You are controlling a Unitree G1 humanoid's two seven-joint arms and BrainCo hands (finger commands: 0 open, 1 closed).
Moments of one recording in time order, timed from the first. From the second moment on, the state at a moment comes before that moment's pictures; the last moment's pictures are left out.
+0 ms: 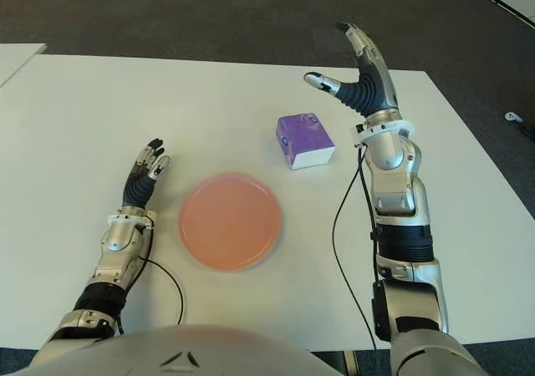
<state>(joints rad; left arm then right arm) -0.08 0.07 0.10 0.54 0.00 -0.54 -0.02 -0.46 -0.50 -0.04 -0.06 -0.43 -0.02 0.10</state>
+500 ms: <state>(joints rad) -0.08 0.07 0.10 0.55 0.00 -0.56 -0.02 -0.60 -0.55 0.17 0.35 -0.67 -0.14 -0.03</state>
